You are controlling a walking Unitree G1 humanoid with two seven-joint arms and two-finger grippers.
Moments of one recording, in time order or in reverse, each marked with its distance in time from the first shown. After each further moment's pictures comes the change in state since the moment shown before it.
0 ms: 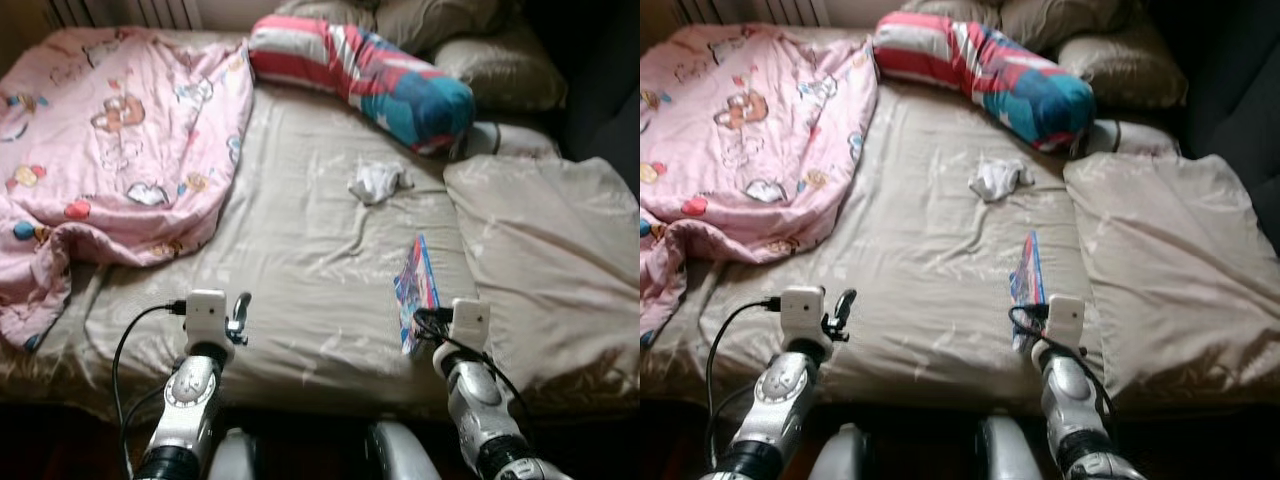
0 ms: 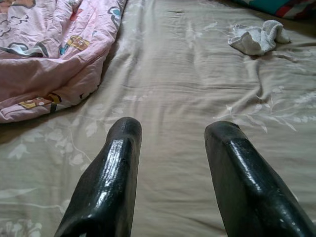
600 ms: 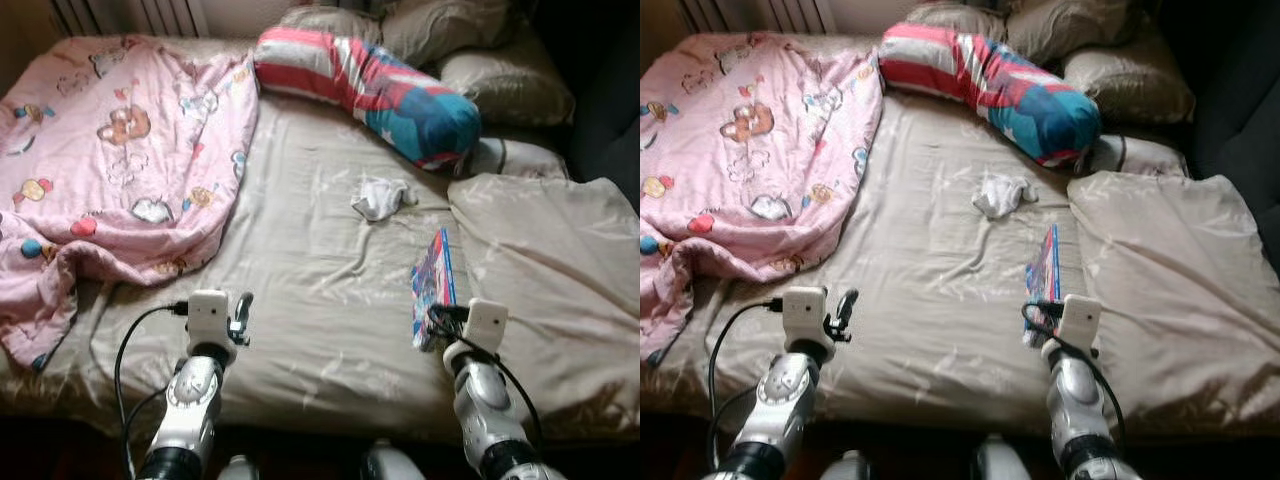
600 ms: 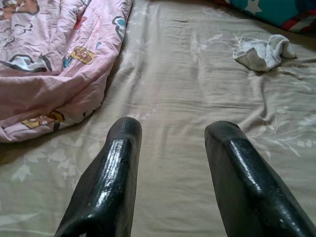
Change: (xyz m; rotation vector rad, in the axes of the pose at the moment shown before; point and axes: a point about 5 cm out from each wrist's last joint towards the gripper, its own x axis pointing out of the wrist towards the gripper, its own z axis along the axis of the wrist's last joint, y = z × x) left arm 0.000 -0.003 -0.001 -0.008 0.000 -0.003; right arm -0.003 -0.011 0.003 0.018 -0.043 -0.104
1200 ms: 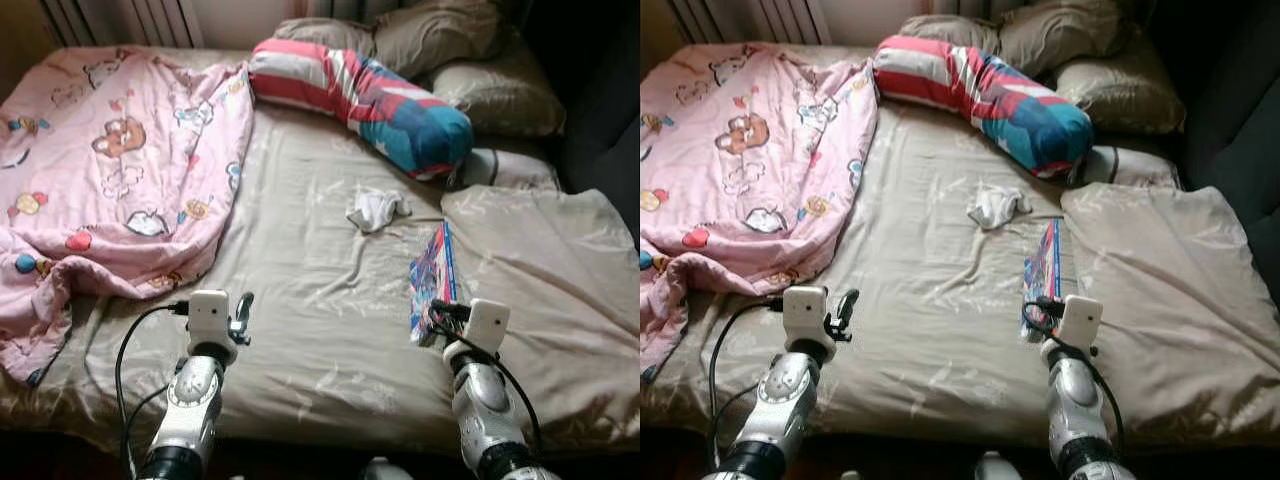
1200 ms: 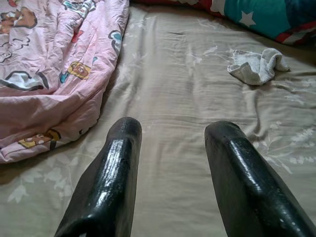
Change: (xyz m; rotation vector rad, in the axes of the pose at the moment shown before) left arm 0.000 0.000 0.000 -0.002 -0.001 0.000; right arm -0.003 0.002 0.002 0.029 -0.050 0.002
